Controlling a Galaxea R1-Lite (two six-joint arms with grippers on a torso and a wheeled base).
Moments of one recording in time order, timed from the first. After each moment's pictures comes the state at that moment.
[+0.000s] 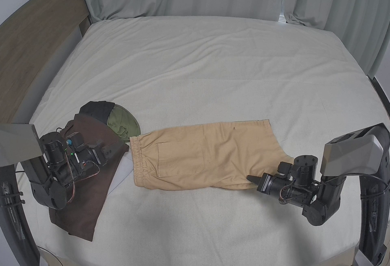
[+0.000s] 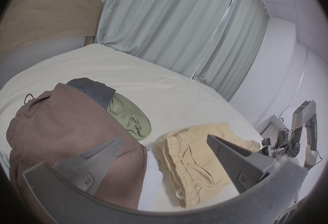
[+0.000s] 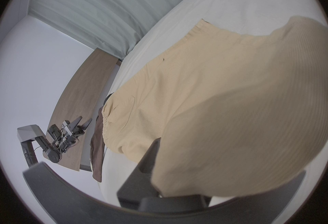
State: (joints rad) left arm 0.03 2.21 -0.52 -1.55 -0.48 -0.25; right arm 0.38 2.40 -0.52 -1.49 0.26 0.67
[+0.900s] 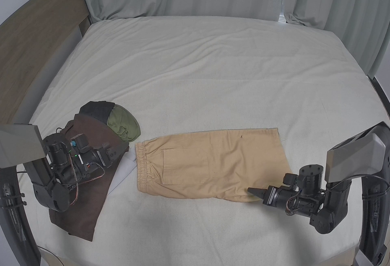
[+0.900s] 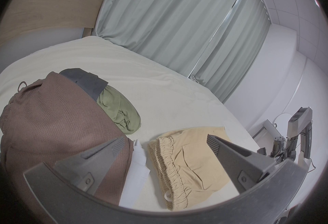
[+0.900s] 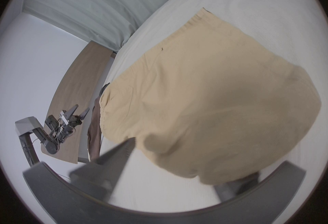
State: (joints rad) left arm -0.01 2.21 -0.50 -1.55 -0.49 -0.31; right arm 0.38 2.38 -0.35 -1.54 0.26 0.66
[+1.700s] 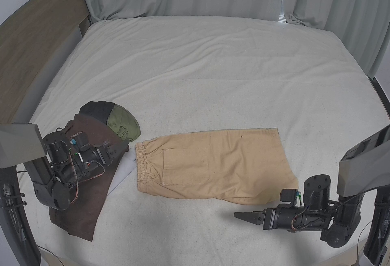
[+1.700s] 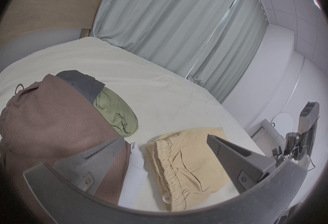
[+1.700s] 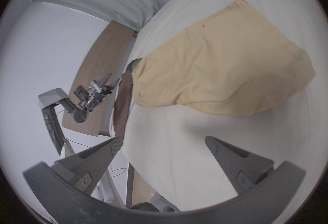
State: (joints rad) left arm -0.01 2.21 -0.52 -1.55 -0.50 -0.31; right arm 0.54 2.21 -0.15 -1.54 0.37 0.63
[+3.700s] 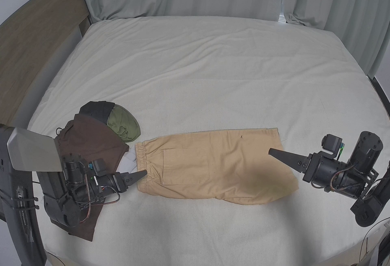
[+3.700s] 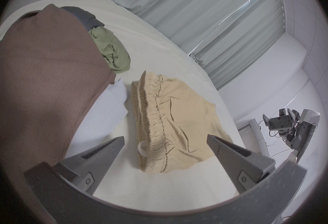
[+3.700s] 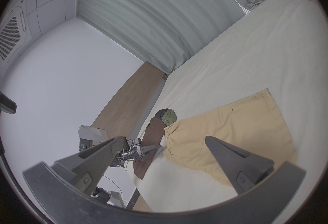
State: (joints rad) left arm -0.11 2.31 -0.40 -1.55 -0.54 -0.42; right arm 0.36 1.81 -0.22 -1.54 0.50 0.63
